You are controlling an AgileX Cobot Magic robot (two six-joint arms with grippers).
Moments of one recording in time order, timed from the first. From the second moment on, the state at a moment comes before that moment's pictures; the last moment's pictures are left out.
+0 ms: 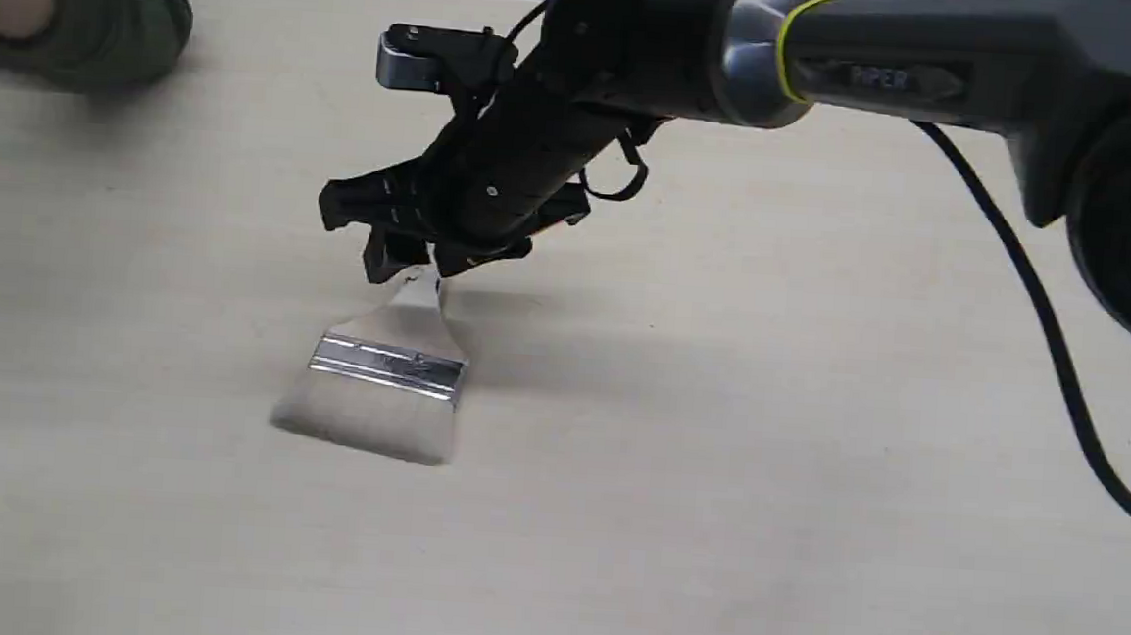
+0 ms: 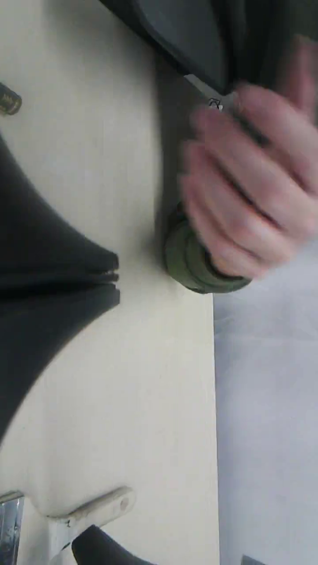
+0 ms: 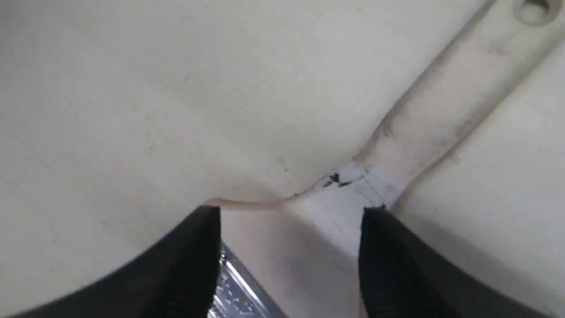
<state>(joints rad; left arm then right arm) 0.00 0.00 0.00 0.07 0.26 -0.07 0.63 2.21 -1.61 0.51 0.68 -0.10</state>
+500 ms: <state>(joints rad) 0.00 0.00 0.00 0.07 0.26 -0.07 0.63 2.27 -1.67 0.37 0.75 0.09</state>
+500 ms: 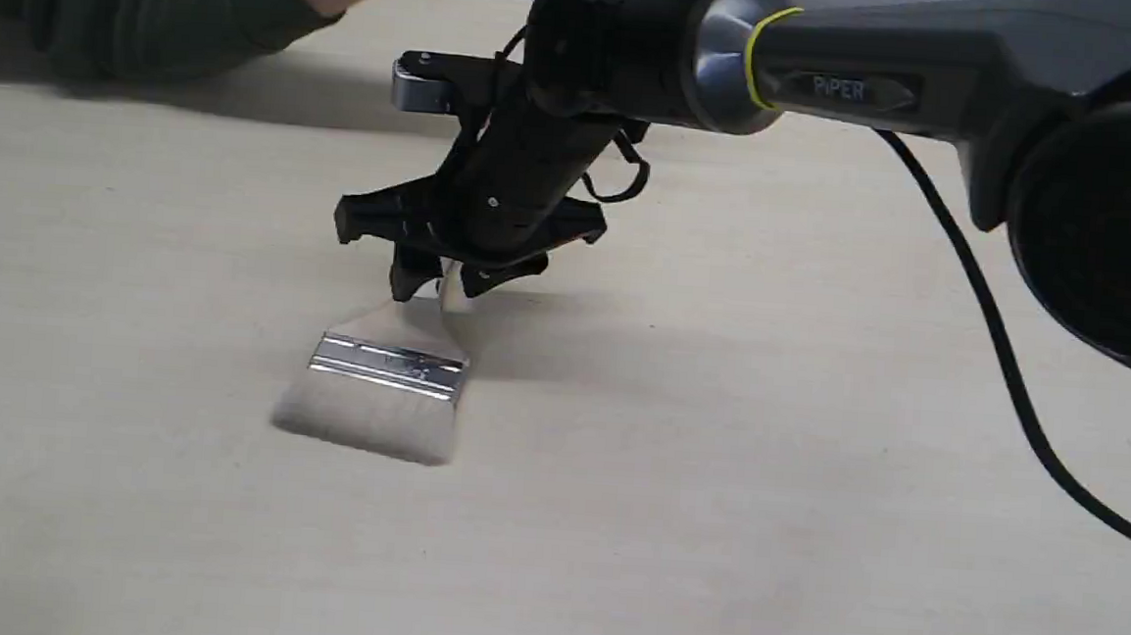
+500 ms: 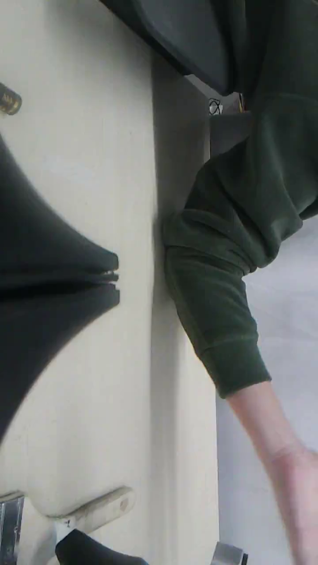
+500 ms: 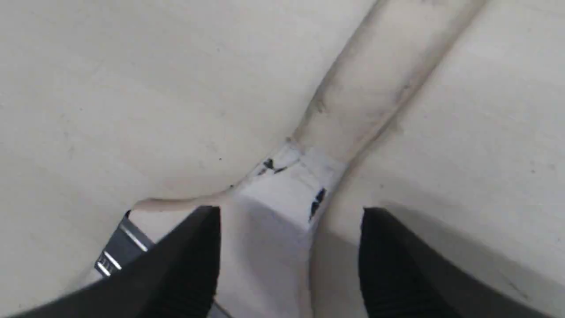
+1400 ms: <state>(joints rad) 0.00 0.00 0.00 0.07 0.26 -0.07 0.63 2.29 -1.67 0.41 0.69 0.14</state>
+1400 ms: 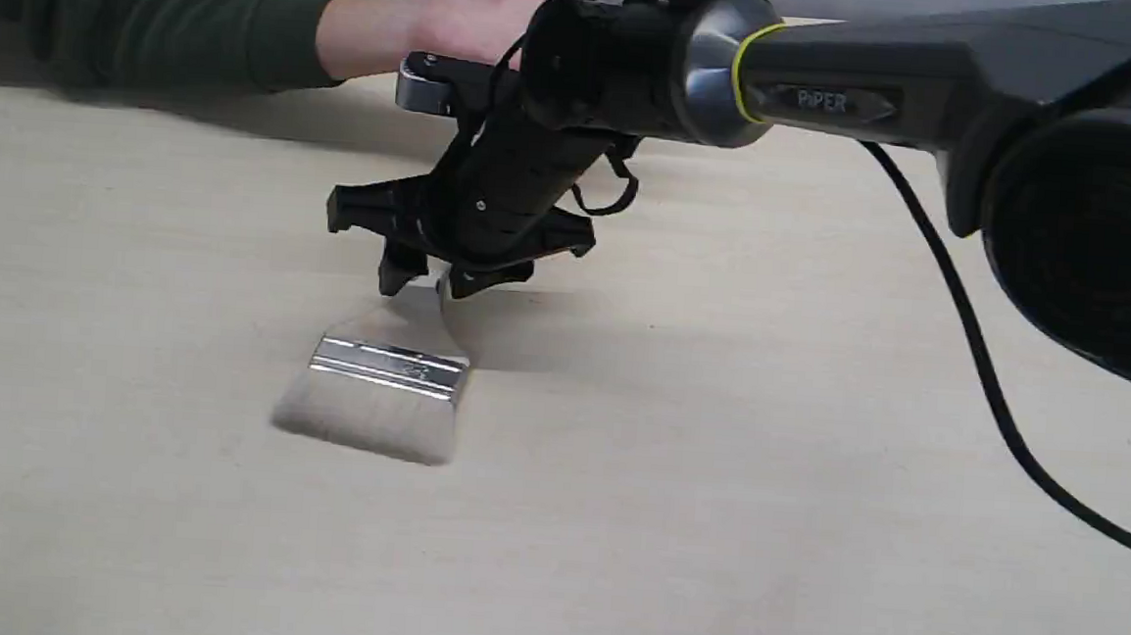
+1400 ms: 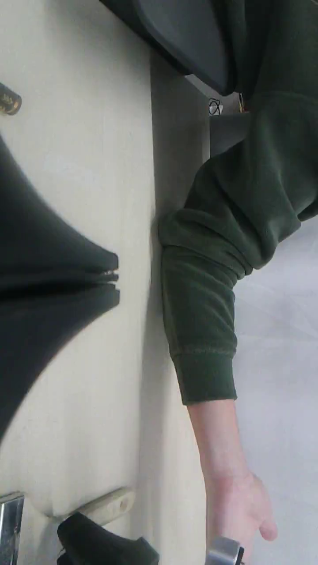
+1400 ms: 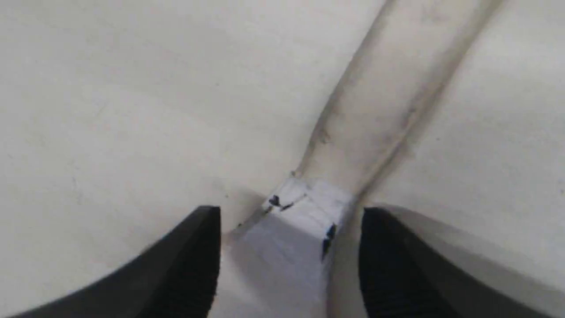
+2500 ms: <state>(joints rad) 0.00 0.00 0.00 0.07 0.26 -0.07 0.65 2.38 -1.84 0.21 0.89 0.31</state>
